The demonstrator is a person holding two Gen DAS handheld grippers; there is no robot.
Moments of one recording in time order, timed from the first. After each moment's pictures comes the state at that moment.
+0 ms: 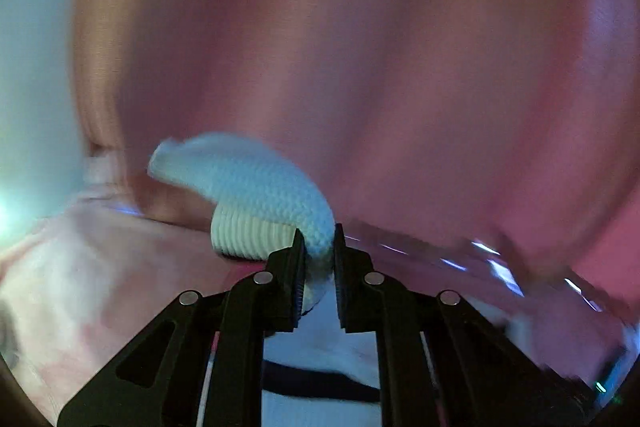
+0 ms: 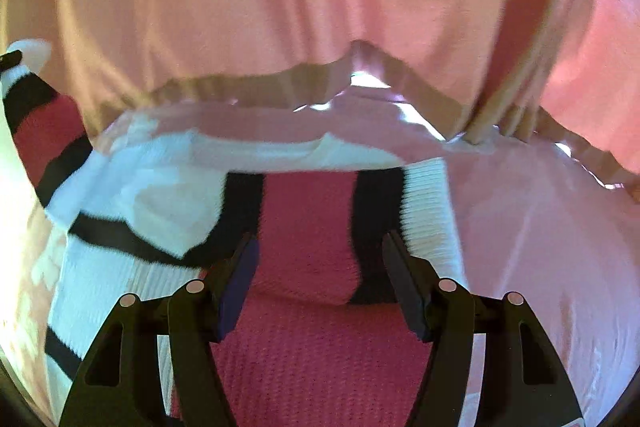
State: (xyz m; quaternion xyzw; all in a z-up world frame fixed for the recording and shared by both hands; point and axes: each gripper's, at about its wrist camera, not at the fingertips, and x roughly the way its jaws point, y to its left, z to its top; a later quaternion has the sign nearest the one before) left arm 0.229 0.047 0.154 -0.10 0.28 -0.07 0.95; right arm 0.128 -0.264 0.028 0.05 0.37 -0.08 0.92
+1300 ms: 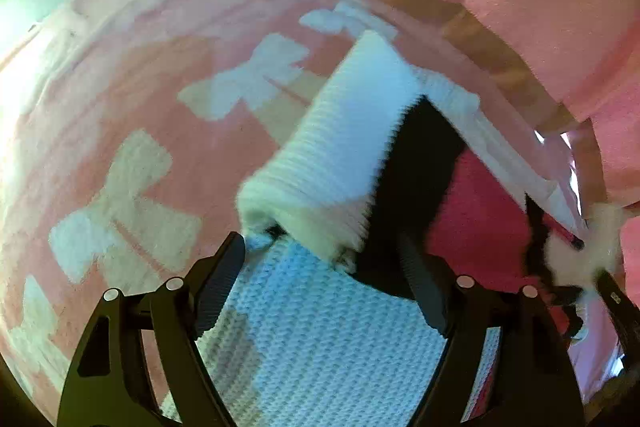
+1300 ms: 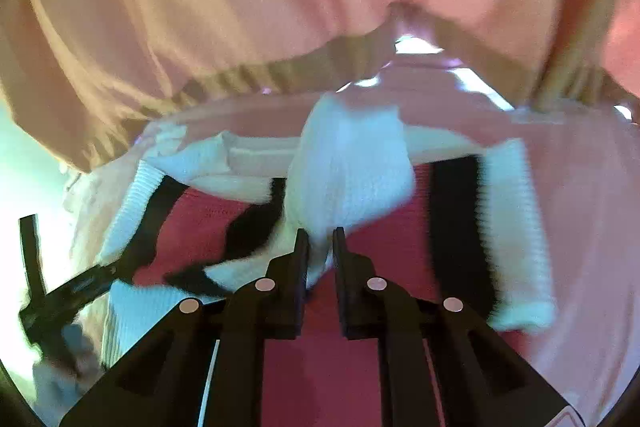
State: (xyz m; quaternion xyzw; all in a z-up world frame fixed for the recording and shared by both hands) left arm 0.221 0.067 -0.053 -0.17 0.52 0.02 0.84; right arm 0.166 -0.262 0.005 0.13 0.42 0.00 0.90
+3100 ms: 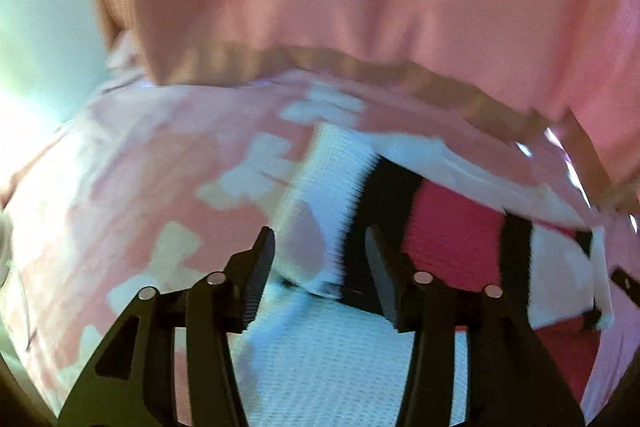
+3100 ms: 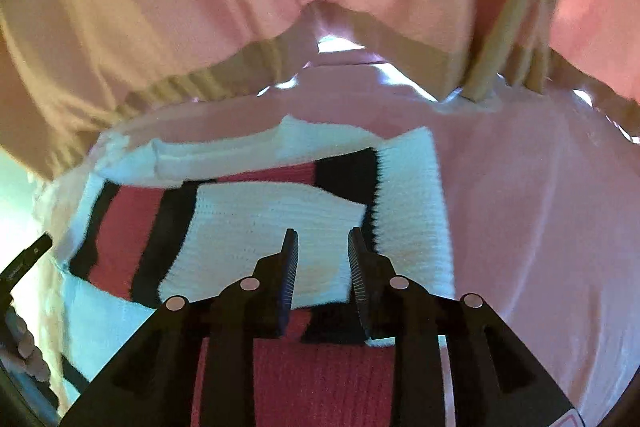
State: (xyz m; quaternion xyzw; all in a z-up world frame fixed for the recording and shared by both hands) left arm 0.204 0.028 -0.003 -0.05 0.41 0.02 0.91; right arm 0.177 -0.327 -0.006 0.12 0.43 -0.05 0.89
